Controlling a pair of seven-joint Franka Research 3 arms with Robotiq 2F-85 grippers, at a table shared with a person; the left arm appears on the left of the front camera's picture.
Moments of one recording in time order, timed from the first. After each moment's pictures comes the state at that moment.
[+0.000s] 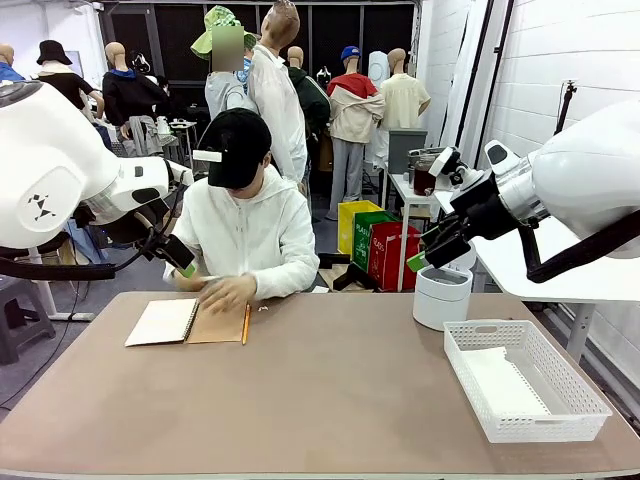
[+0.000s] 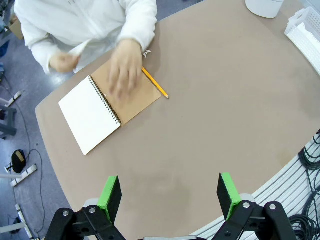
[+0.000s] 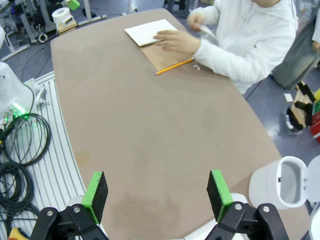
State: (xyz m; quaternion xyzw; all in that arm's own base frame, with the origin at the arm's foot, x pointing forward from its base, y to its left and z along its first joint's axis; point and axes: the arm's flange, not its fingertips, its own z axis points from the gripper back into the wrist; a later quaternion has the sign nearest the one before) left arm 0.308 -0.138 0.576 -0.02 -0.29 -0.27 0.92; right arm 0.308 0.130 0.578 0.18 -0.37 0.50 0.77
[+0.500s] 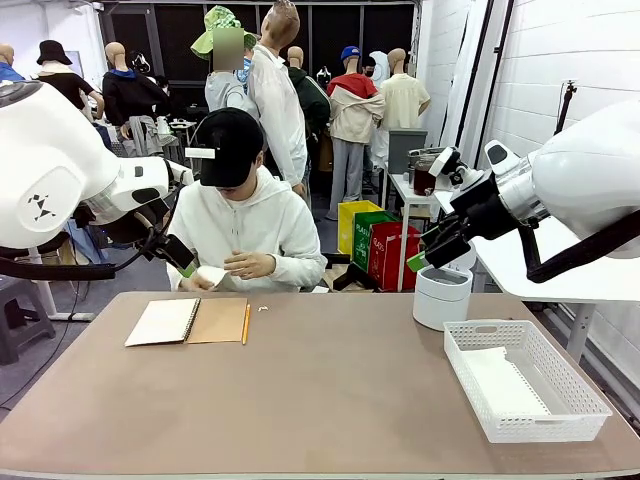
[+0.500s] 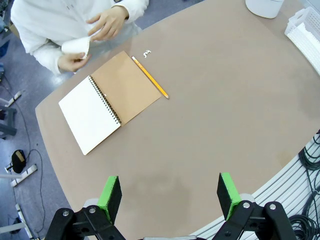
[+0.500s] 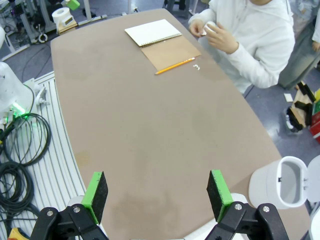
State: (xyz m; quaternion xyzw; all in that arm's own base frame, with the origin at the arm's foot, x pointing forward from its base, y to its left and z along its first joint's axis) left arm 0.308 -0.138 0.576 -0.02 -0.29 -0.27 0.92; right arm 0.308 0.130 0.578 0.18 -0.37 0.50 0.77
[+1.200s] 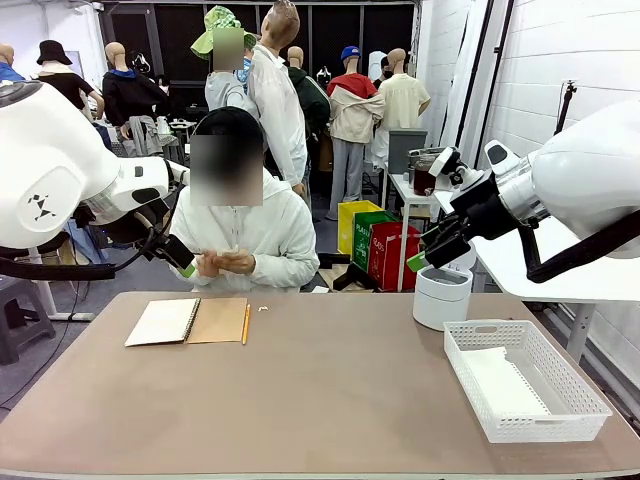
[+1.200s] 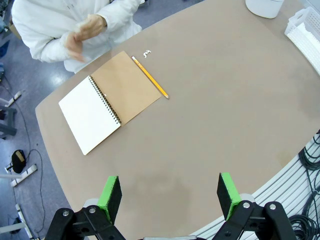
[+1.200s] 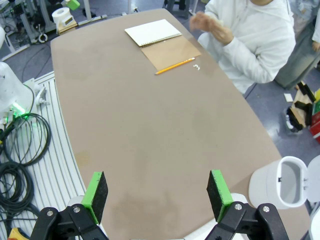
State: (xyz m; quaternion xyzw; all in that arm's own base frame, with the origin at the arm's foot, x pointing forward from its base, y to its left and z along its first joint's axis) left arm 0.308 -0.138 0.576 -0.02 -0.29 -0.27 0.92; right arm 0.308 0.130 0.578 0.18 -0.37 0.50 0.77
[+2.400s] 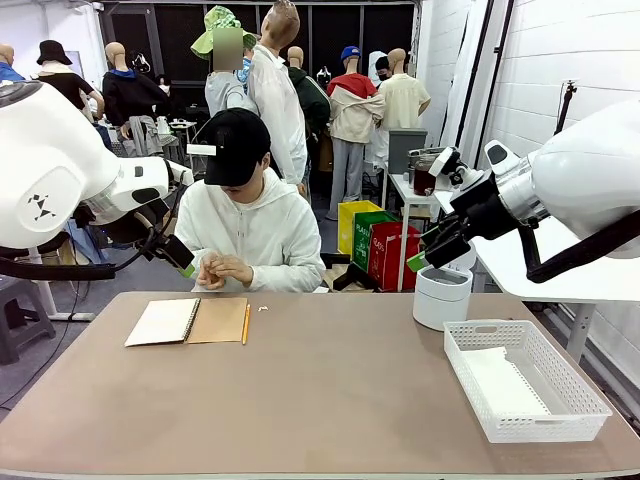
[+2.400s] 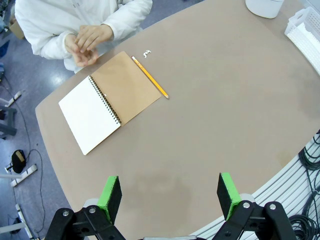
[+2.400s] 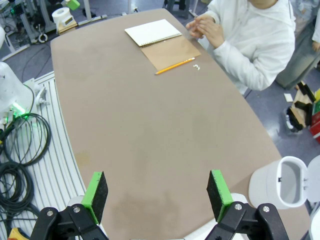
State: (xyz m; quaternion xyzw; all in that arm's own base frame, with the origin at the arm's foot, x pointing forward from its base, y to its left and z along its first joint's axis) left arm 0.308 -0.138 0.576 -0.02 -0.29 -0.27 0.92; right arm 0.308 0.130 0.578 0.18 -0.37 0.50 0.77
